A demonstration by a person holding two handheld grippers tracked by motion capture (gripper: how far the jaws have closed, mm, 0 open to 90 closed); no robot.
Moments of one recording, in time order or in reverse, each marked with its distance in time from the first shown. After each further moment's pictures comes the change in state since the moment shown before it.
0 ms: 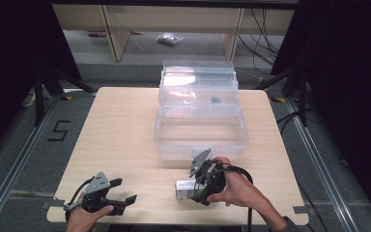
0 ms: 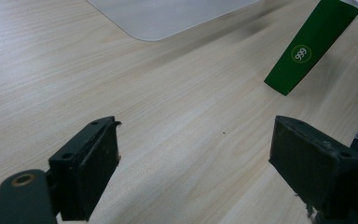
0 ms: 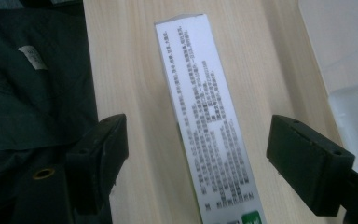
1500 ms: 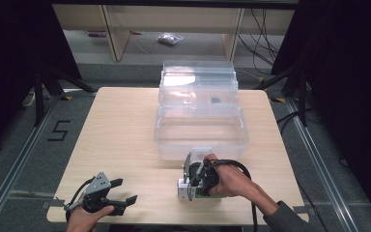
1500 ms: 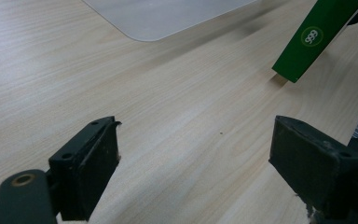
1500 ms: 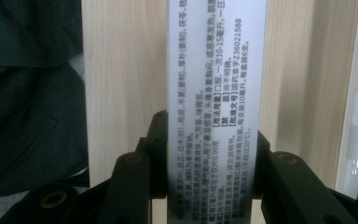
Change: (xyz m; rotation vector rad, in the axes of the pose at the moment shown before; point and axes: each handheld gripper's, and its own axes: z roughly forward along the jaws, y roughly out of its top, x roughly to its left) left arm -0.001 0.000 0.000 0.005 -0.008 0.006; right arm -0.007 0.019 0.012 0.330 0.001 -0.183
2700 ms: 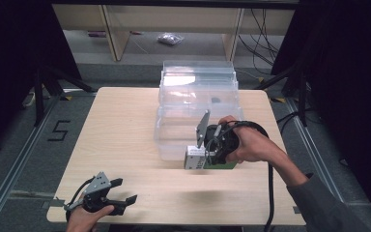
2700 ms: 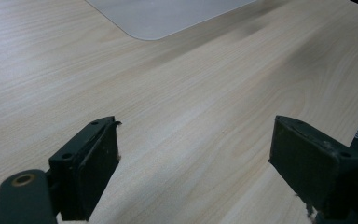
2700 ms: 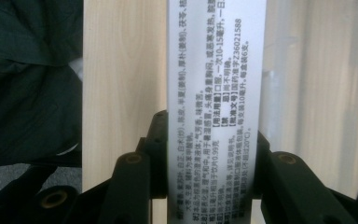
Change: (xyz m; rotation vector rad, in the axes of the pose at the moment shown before) left arm 0.002 0.000 0.000 0.011 -0.001 0.007; right arm -0.038 -0.017 -0.111 -0.086 -0.061 -0.043
